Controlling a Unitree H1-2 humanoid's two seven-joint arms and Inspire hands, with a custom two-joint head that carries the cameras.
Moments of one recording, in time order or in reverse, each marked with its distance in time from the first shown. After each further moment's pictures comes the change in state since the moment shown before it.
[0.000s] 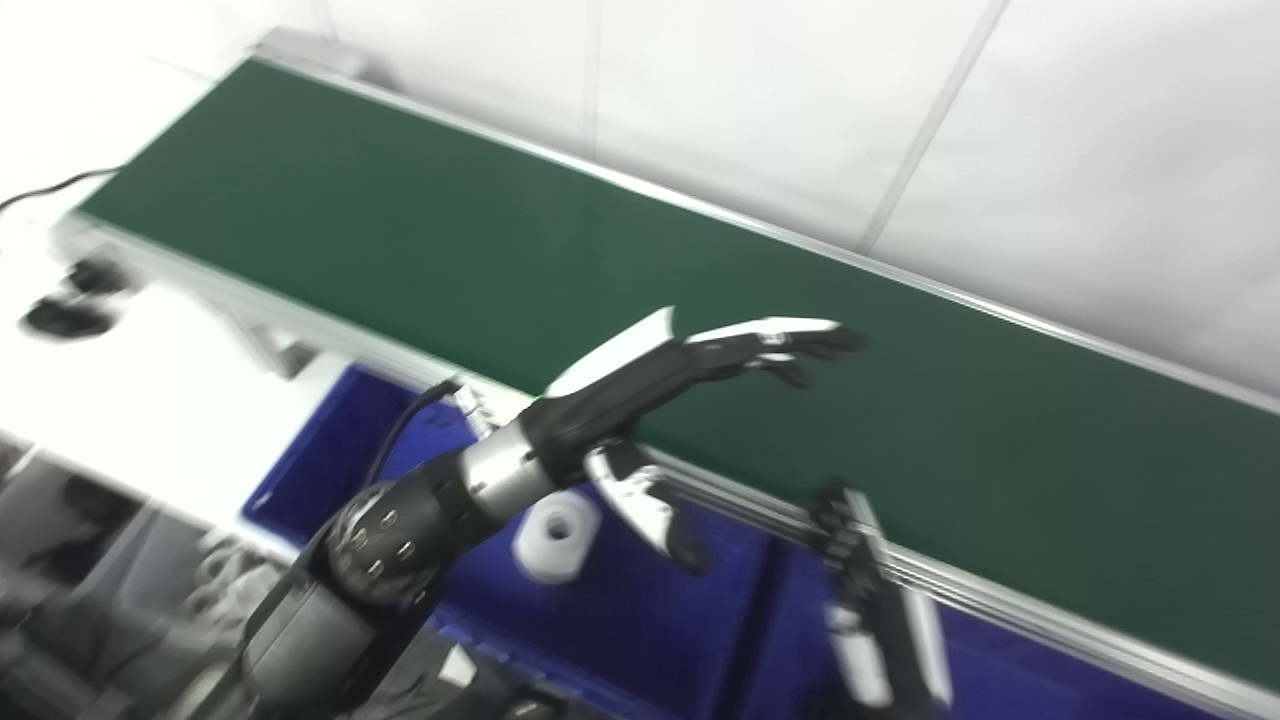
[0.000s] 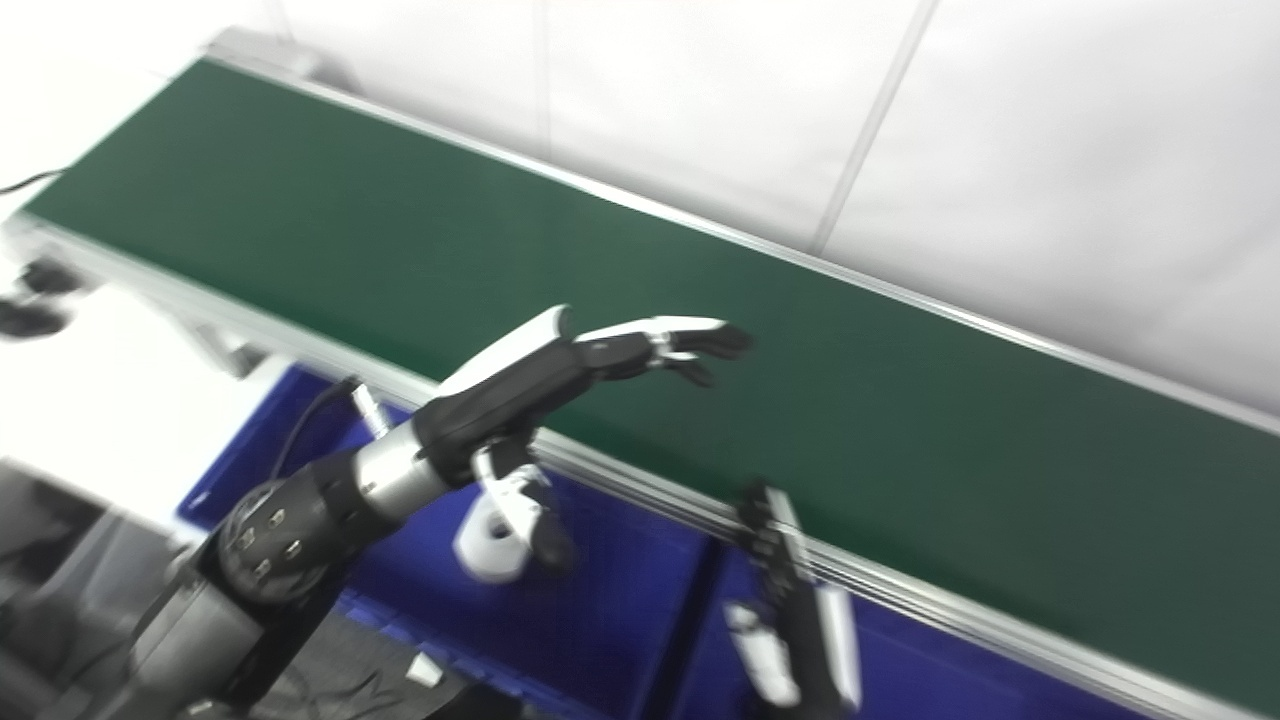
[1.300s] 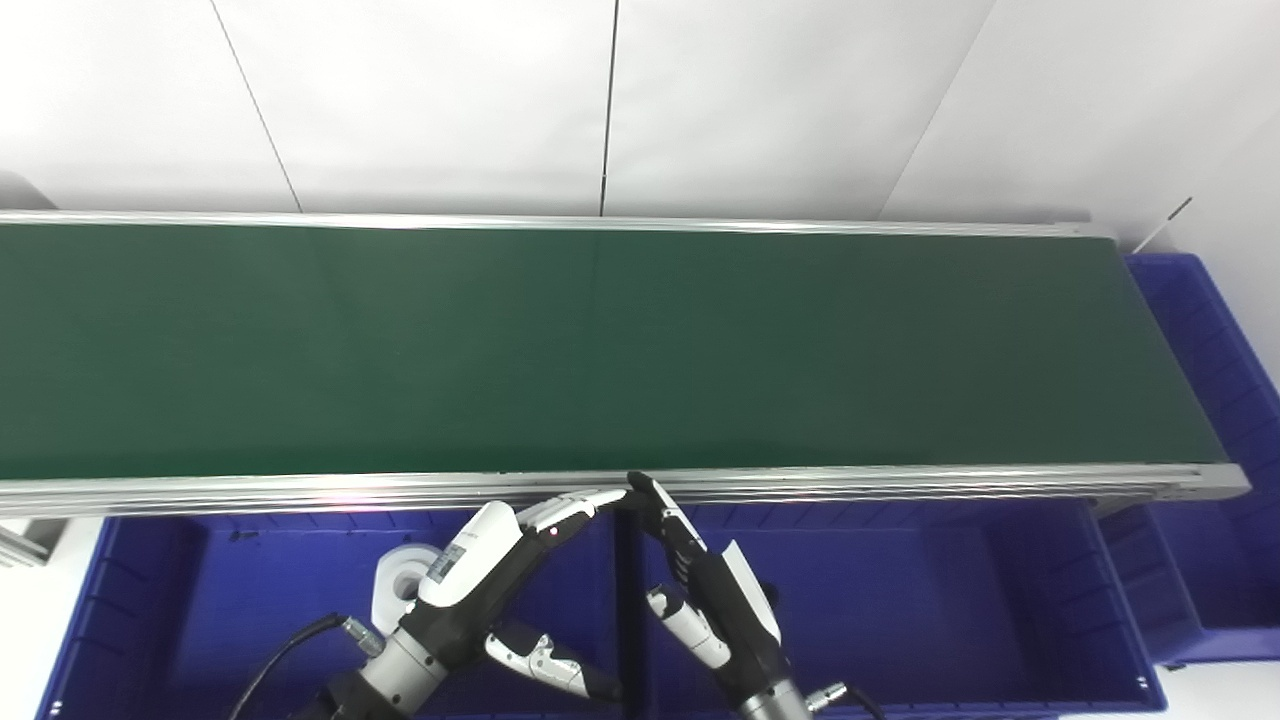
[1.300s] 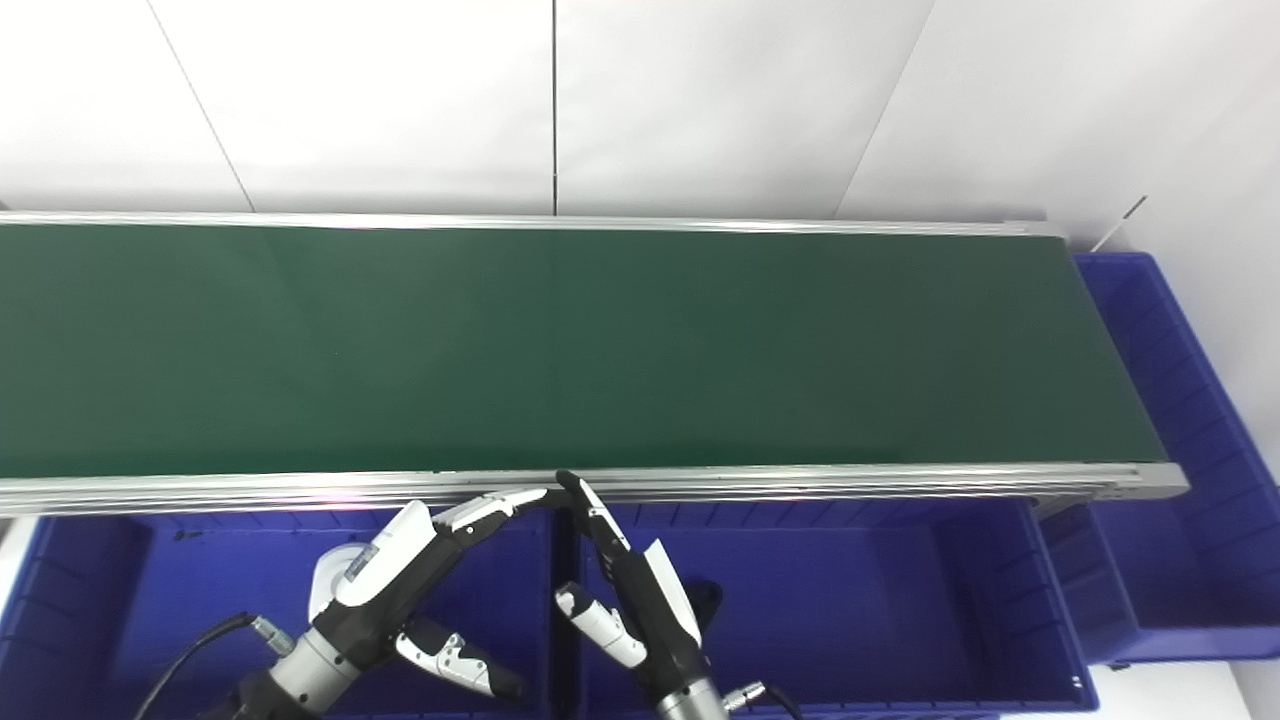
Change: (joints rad) left arm -0.007 0.071 -0.305 0.500 0.457 -0.300 0.393; right arm 0.017 -0.032 0.020 0.147 -0.003 -0.127 -0.087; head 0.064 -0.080
